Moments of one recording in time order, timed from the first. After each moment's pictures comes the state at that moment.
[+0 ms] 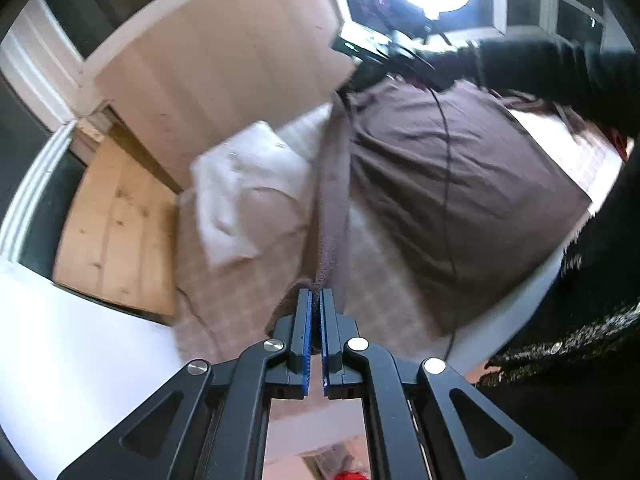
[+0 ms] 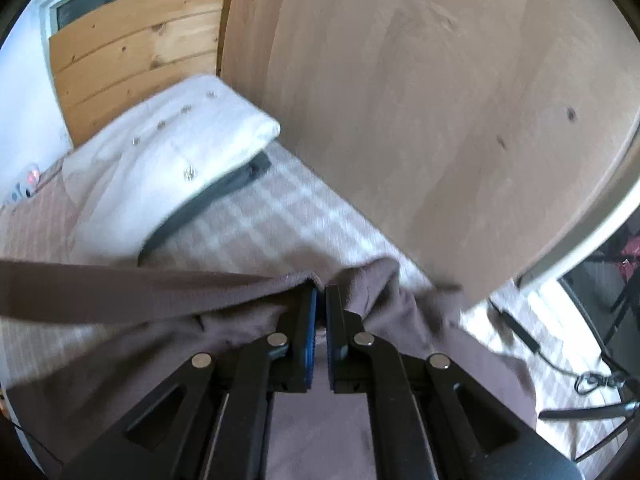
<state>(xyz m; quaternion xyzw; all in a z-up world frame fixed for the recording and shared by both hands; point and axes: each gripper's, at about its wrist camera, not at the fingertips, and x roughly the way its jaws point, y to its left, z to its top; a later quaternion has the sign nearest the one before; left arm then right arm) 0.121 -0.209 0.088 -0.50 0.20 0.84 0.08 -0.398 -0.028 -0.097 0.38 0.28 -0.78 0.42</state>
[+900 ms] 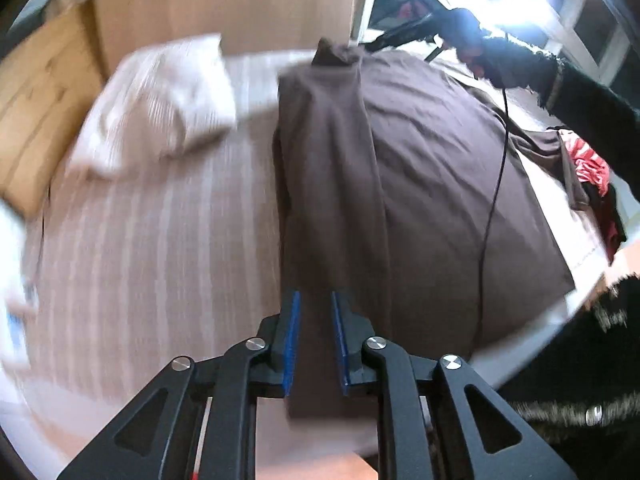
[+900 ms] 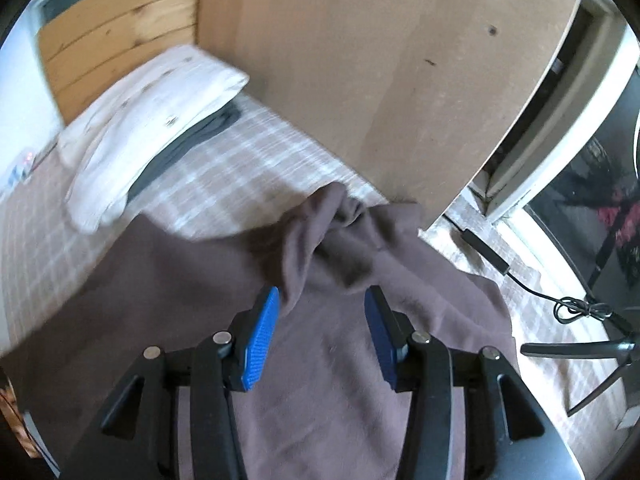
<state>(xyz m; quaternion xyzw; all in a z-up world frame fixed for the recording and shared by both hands) 0.052 -0.151 -0.039 -0.53 0.00 0.85 0.07 -0.368 0.028 -0.103 0.43 0.27 -0.78 0.38</state>
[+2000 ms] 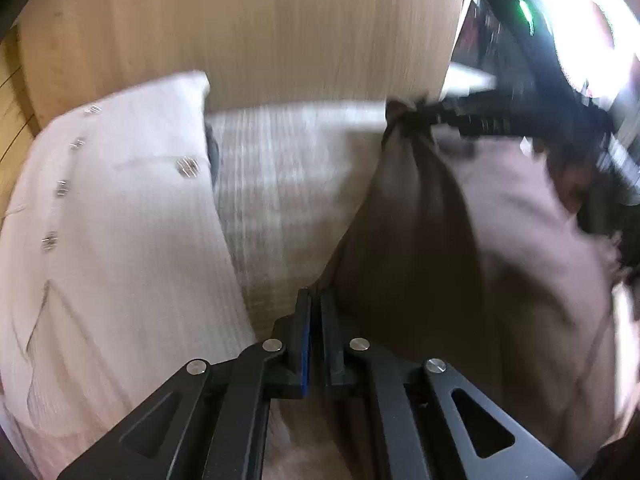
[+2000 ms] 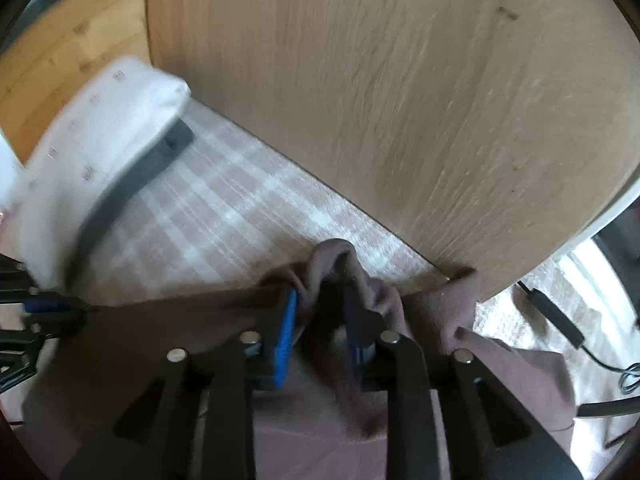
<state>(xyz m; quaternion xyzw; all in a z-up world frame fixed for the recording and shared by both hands) -0.204 -0.184 -0.111 -0.51 -0.01 0.86 0.05 -0.429 -0.044 -0.170 0.45 0.24 -0.78 0.37</state>
